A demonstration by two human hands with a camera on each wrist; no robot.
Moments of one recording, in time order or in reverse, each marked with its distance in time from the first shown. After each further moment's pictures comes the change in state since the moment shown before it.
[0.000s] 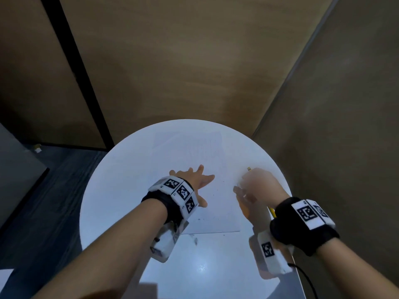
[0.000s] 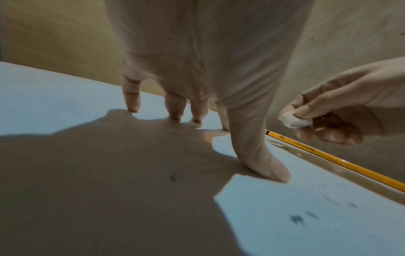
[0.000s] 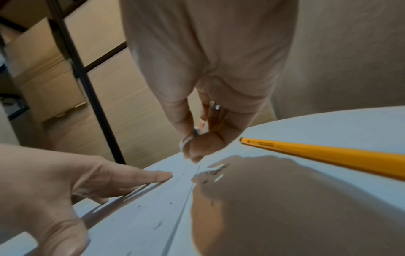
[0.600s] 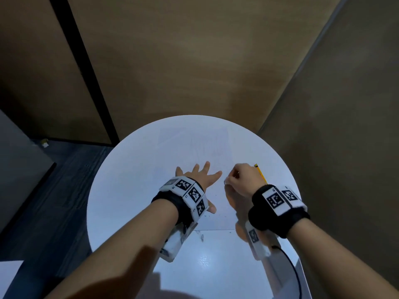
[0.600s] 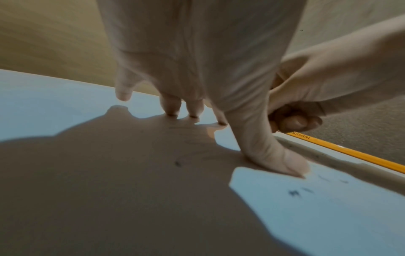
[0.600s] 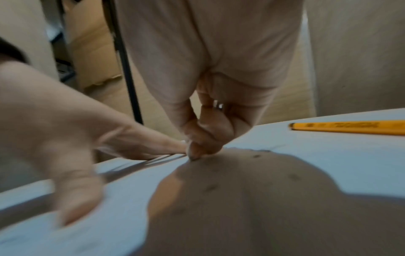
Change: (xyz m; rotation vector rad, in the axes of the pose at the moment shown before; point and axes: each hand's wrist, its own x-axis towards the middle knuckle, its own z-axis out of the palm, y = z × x) left_hand 0.006 0.005 0.013 -0.007 -0.028 -0.010; right_hand 0.013 -0.026 0.040 -0.499 -0.055 -0.154
